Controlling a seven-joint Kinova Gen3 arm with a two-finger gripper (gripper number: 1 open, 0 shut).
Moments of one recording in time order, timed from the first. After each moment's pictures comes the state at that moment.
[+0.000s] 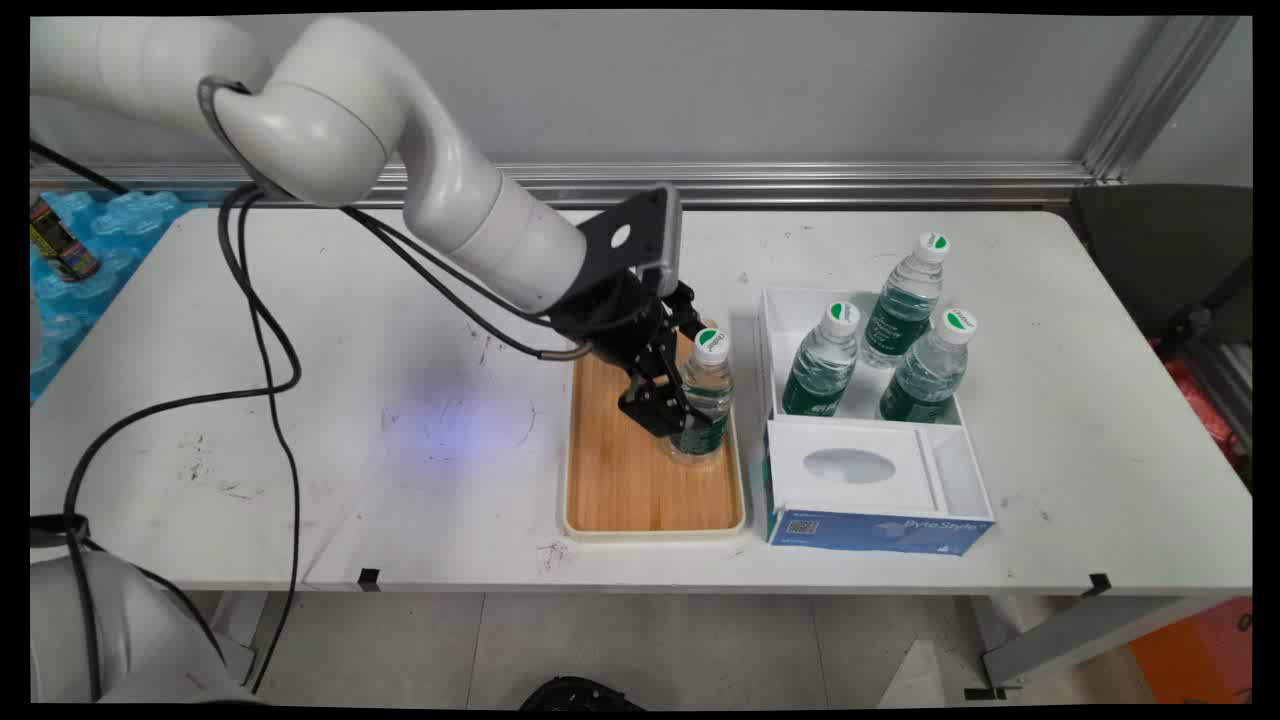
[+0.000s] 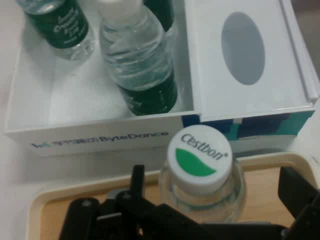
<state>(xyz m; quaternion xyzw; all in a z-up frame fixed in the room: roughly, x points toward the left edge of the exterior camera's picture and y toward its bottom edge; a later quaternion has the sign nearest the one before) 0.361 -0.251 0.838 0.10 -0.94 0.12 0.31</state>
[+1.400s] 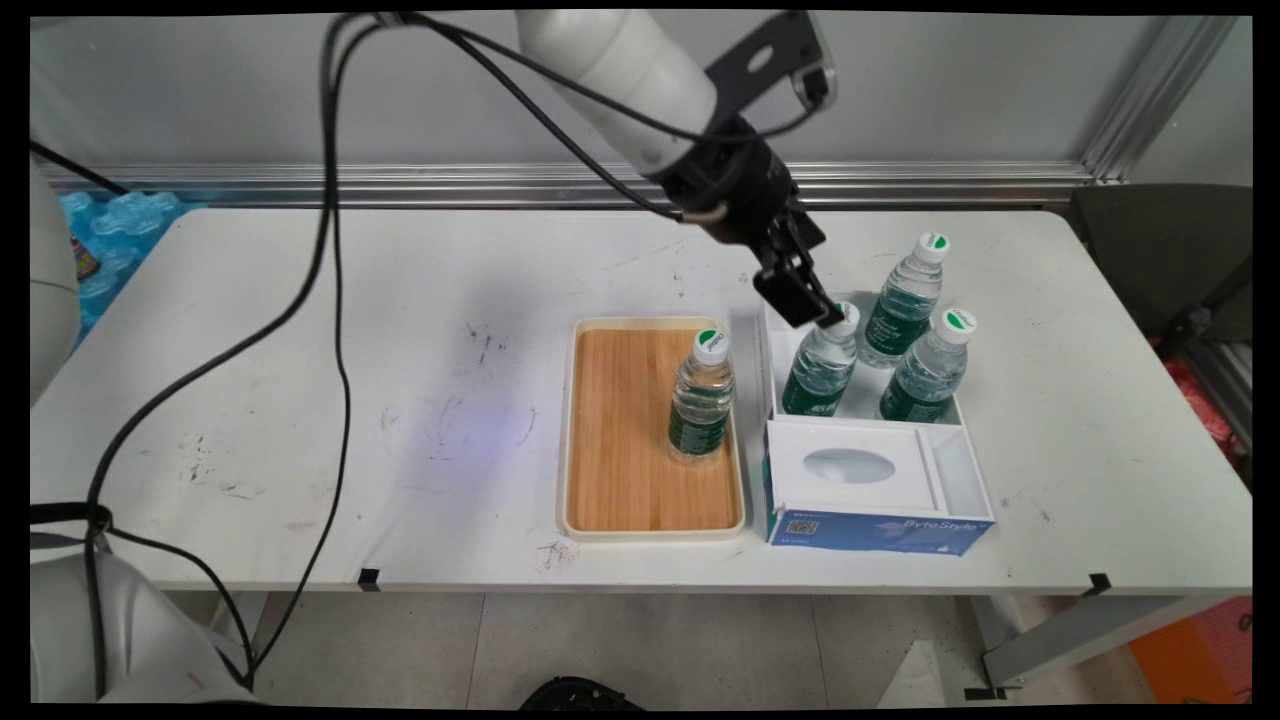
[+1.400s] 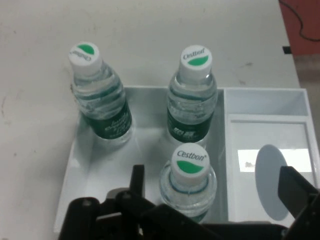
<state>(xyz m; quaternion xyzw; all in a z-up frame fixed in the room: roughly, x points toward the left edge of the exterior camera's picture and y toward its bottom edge) 0.291 -0.319 0.929 0.16 -0.92 0.09 0.34</state>
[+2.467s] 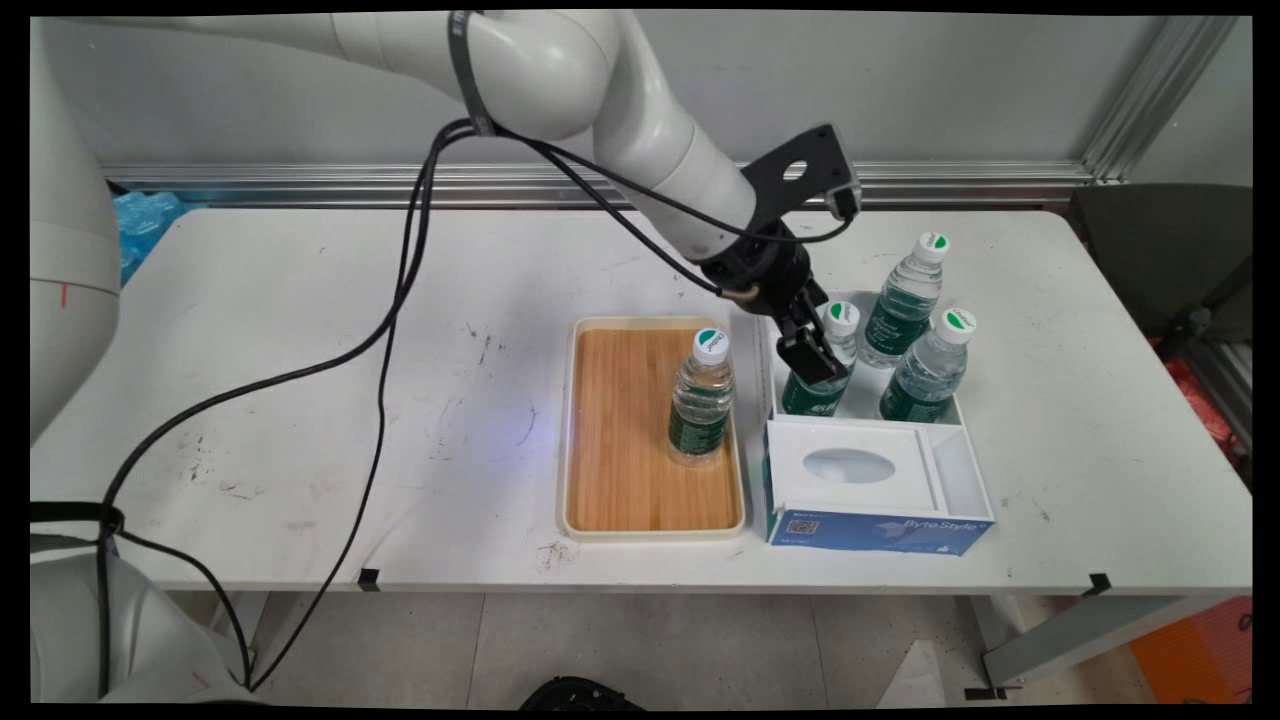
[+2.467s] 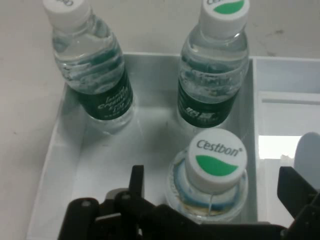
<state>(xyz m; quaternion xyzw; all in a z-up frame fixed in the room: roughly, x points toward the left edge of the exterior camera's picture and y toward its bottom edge) 0.258 -0.337 0.853 0.18 -0.93 0.10 0.32</state>
